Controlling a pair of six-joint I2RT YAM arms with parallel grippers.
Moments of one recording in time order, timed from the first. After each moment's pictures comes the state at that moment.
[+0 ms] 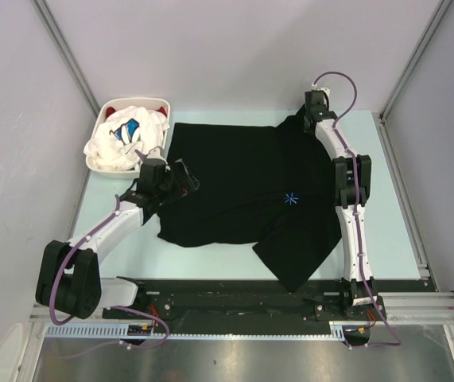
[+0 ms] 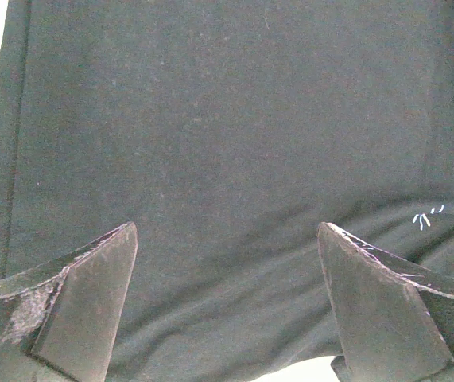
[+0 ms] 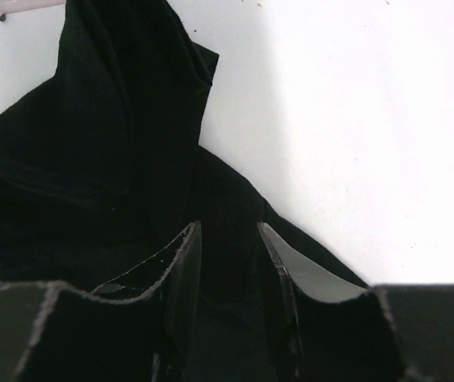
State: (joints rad) left arm -0.30 1.29 0.76 -0.11 0.01 -0.65; right arm 0.13 2.61 2.40 -0.51 0.38 0.15
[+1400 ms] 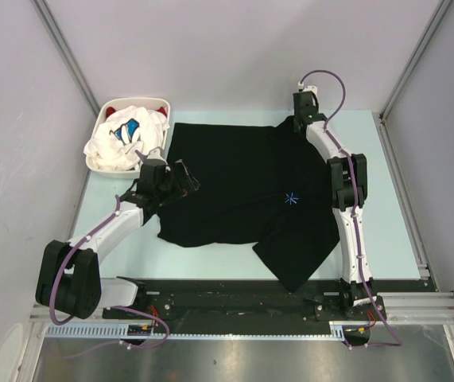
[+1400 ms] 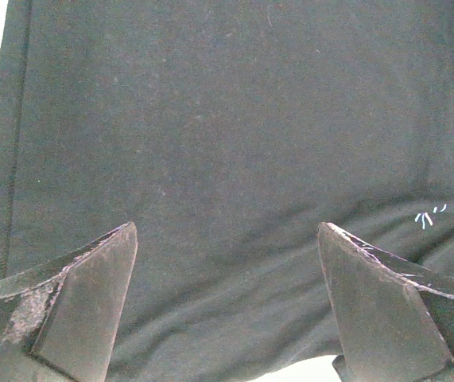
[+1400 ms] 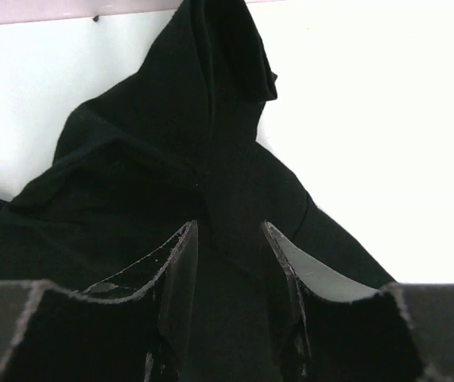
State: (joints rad) left arm -0.30 1.29 0.75 -0.11 0.01 -0.65; right arm 0.20 2.53 2.26 -0.39 0.43 0.09
